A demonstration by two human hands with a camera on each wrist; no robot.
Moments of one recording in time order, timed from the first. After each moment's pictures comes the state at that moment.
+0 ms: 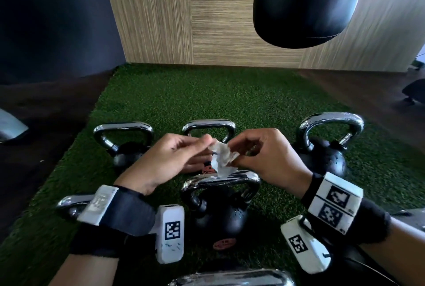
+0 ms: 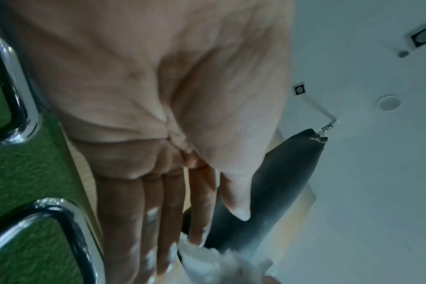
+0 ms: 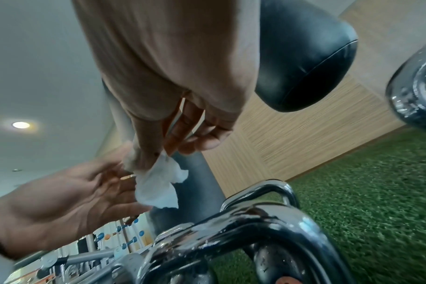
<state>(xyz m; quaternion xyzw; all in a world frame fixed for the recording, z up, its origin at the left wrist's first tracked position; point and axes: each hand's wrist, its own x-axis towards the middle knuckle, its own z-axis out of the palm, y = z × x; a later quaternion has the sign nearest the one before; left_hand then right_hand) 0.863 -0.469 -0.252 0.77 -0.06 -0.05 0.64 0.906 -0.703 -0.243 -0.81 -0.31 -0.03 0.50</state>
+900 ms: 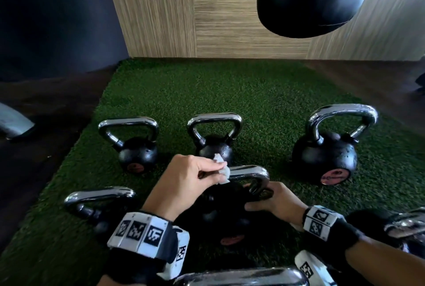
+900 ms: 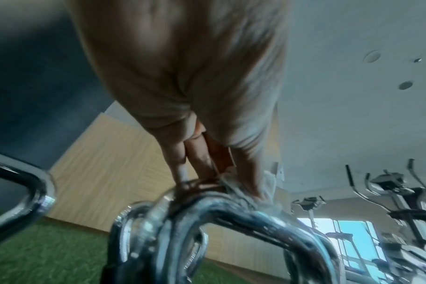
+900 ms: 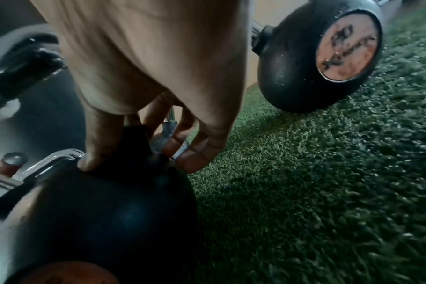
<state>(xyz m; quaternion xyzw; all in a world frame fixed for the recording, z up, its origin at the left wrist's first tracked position) 0.849 -0.488 -0.305 0.90 -0.12 0.19 0.39 0.933 -0.739 -0.414 -0.81 -0.11 0.20 0.54</state>
